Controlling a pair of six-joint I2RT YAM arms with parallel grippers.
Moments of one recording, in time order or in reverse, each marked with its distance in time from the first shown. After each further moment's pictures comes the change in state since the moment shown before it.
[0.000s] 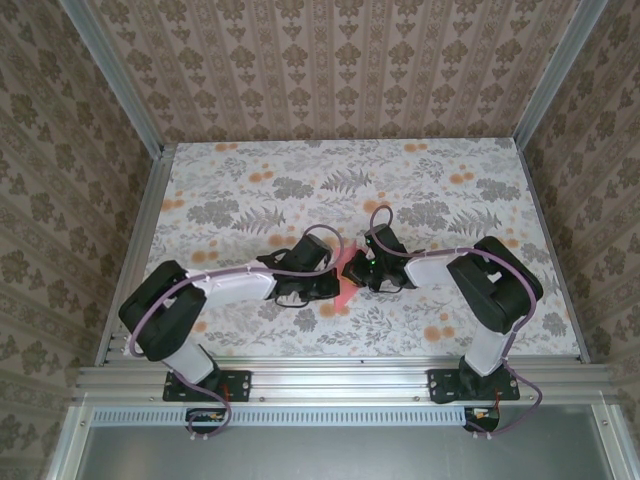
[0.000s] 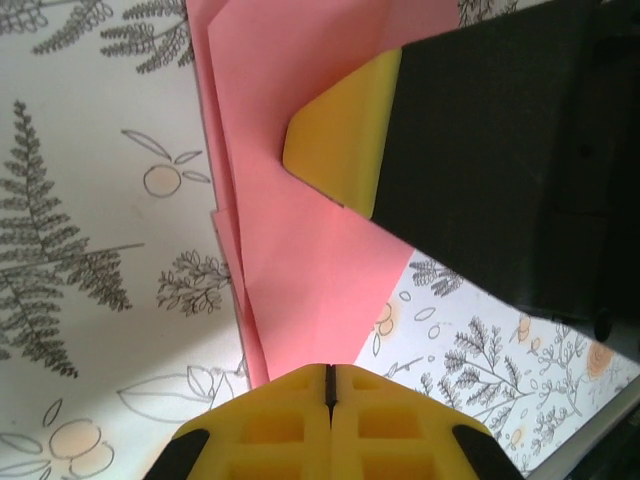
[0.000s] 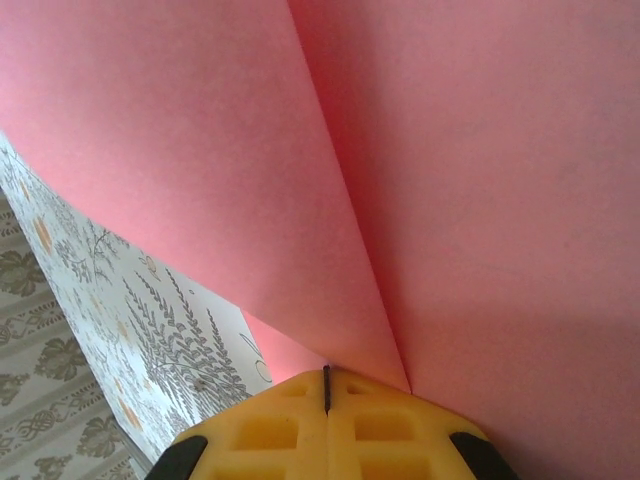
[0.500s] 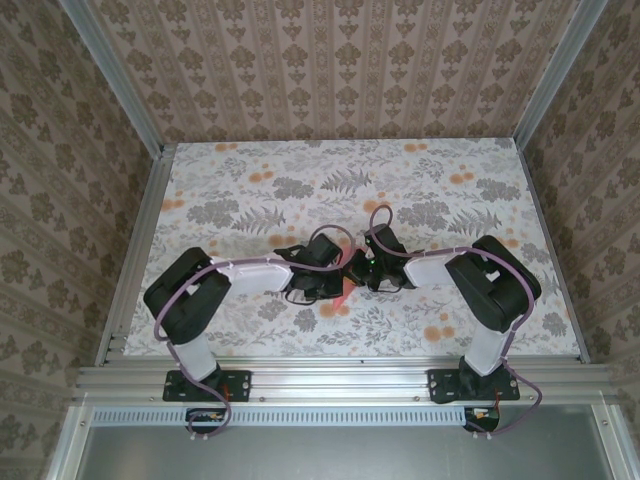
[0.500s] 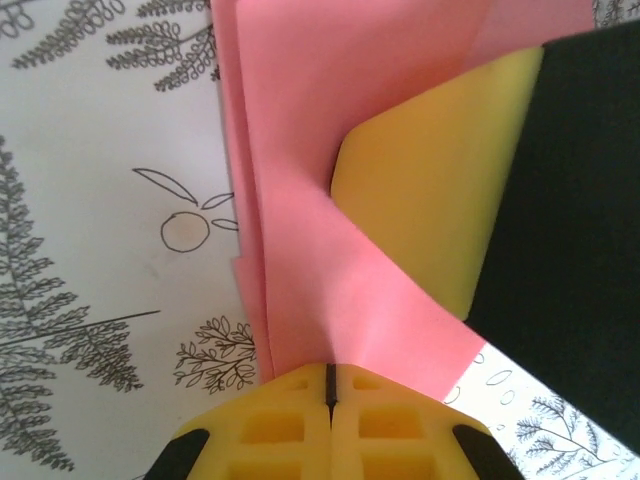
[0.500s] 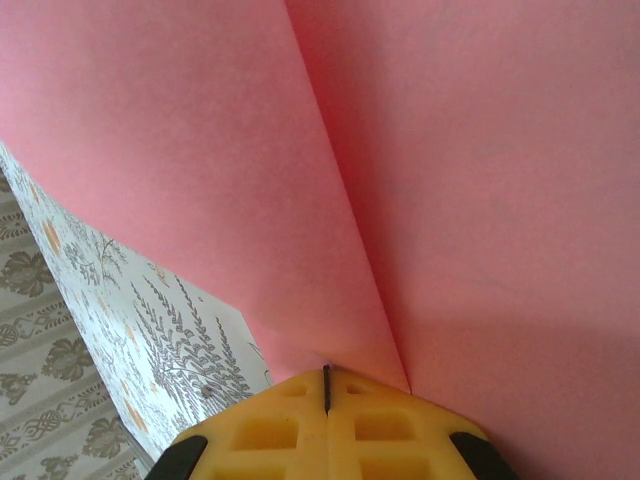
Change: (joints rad) left arm -0.021 0.149 0.118 -0.100 -0.063 0.002; right arm 0.000 0.011 0.000 0.025 -0.002 0.003
